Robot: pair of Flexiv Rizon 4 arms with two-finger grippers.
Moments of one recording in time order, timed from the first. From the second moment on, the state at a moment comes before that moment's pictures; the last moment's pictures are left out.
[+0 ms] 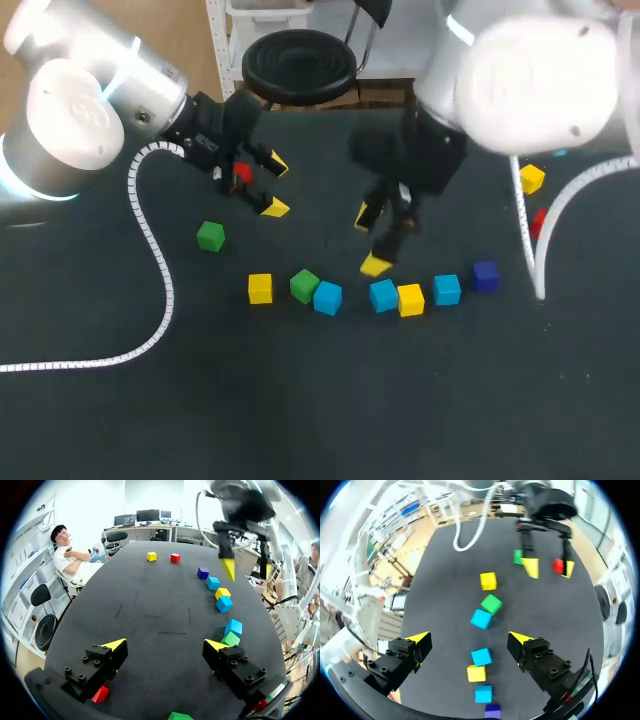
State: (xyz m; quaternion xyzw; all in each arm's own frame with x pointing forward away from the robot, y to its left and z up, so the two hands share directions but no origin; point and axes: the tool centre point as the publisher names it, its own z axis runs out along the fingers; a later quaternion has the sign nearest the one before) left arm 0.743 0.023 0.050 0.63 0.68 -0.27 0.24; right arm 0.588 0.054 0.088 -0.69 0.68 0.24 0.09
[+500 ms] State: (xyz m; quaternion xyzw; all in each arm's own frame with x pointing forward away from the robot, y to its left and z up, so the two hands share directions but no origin) left arm 0.743 0.023 0.050 0.63 0.68 -0.27 0.24; right arm 0.573 0.032 0.047 -0.71 0.65 0.25 0.09
